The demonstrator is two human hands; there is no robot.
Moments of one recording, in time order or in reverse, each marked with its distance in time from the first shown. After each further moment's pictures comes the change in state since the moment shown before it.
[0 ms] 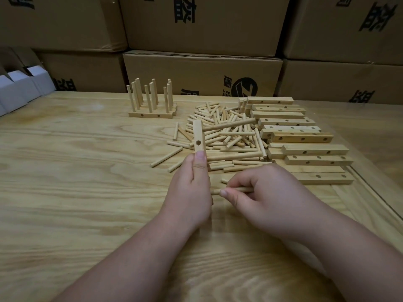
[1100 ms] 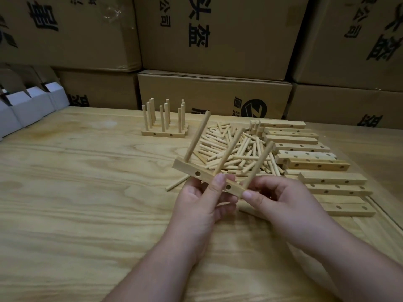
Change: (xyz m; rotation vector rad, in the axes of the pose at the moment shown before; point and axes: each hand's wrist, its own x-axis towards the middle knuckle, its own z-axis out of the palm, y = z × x) left_hand 0.023 -0.003 -0.009 -0.781 -0.154 -0.258; right_hand 0.031 0.012 0.011 0.545 0.124 0.232
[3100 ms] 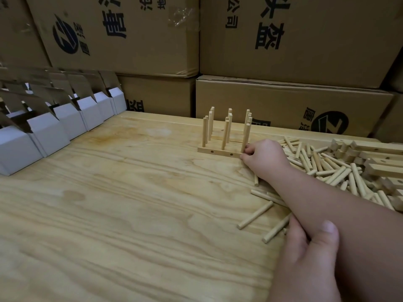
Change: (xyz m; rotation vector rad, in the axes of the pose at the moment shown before) left_hand 0.016 -0.010 -0.033 0.194 -0.084 -0.045; right_hand 0.270 0.000 0.146 -0.673 0.077 -0.170
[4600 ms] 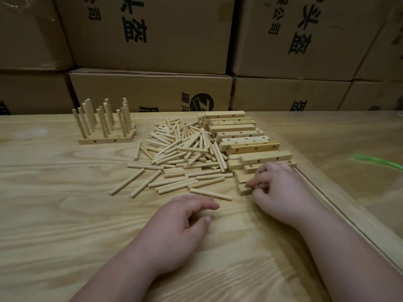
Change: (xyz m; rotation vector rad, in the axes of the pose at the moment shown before) left_hand -0.033 0.009 0.046 1.002 -0.406 0.241; right_hand -0.298 0.142 -0.179 -0.098 -0.031 0.309
